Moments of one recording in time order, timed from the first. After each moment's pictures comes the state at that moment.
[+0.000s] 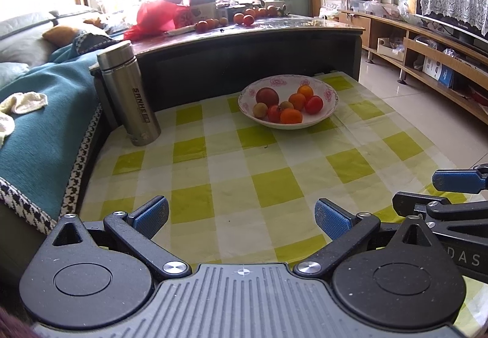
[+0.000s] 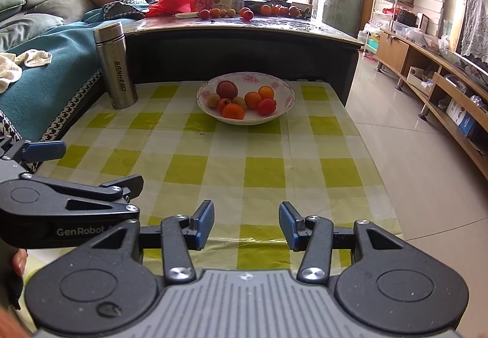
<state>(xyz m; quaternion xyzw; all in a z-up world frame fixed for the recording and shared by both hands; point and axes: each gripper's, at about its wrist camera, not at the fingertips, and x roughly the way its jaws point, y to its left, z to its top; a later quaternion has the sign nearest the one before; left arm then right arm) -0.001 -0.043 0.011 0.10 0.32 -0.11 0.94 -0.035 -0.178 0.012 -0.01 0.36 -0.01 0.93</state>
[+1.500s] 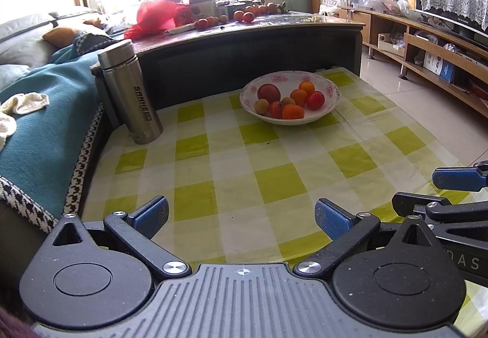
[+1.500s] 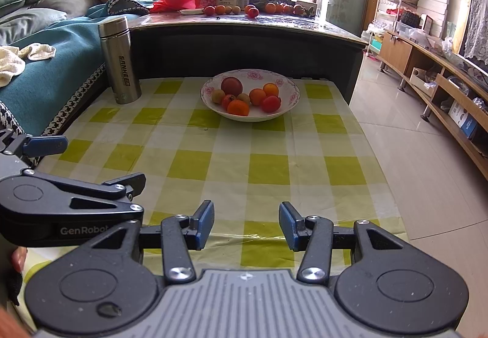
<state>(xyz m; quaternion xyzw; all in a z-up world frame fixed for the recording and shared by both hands) 0.000 -0.040 0.009 0.11 0.32 -0.10 0.94 -0.036 -0.174 0.007 -0.02 0.36 -0.01 0.93</state>
